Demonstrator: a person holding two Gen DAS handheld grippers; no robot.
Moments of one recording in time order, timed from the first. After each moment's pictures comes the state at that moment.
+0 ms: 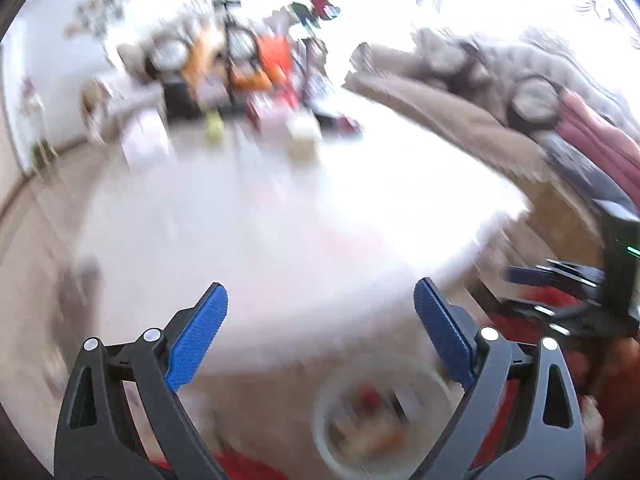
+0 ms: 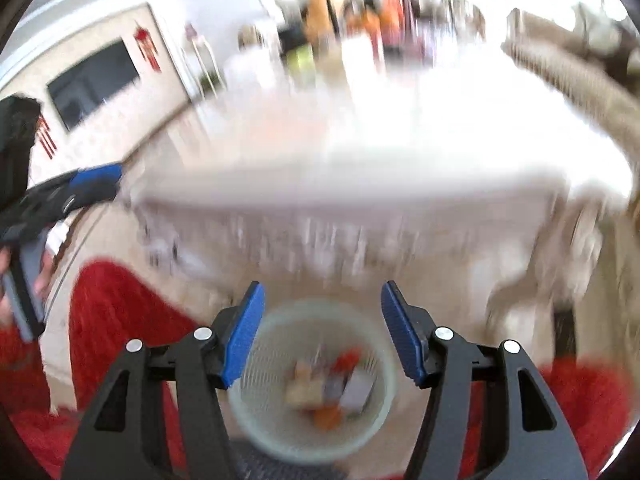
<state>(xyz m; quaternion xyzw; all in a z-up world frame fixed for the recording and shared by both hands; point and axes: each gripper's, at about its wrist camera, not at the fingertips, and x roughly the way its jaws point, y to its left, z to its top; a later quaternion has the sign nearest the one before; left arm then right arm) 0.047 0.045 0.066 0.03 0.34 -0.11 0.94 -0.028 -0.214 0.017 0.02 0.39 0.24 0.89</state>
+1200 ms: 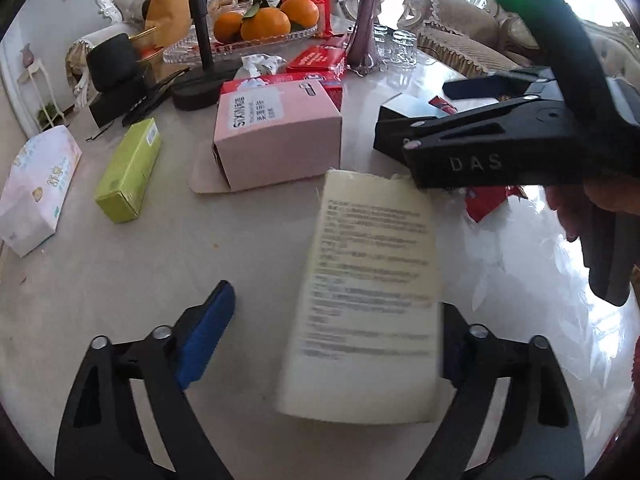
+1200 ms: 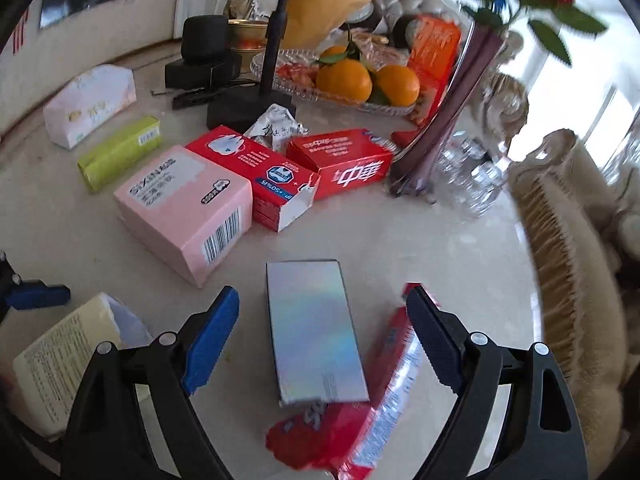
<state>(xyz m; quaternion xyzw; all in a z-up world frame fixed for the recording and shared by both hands) 0.398 -0.010 -0.009 0.02 0.46 -0.06 0.89 0.441 -0.120 0.027 -0.21 0.39 0.21 0.87</state>
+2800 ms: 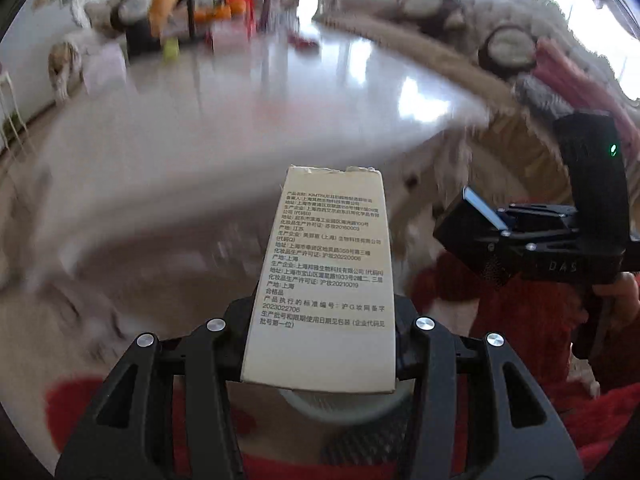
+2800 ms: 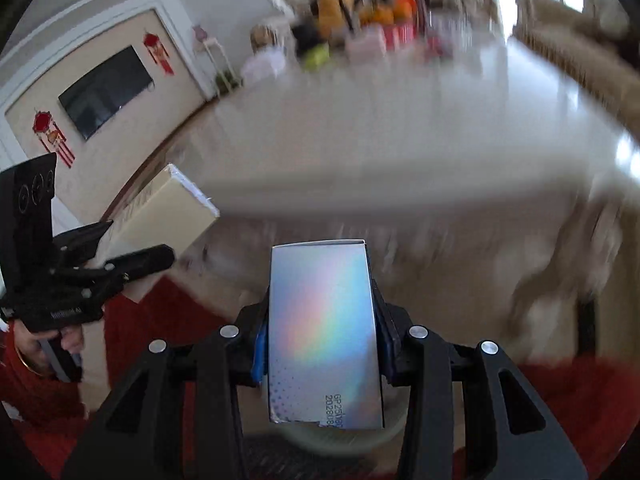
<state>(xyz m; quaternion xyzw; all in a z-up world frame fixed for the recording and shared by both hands) -0.042 0.009 -0.024 0.03 0.47 -0.17 0.87 -0.031 -0.194 0.001 0.07 0.47 0.28 0.84</state>
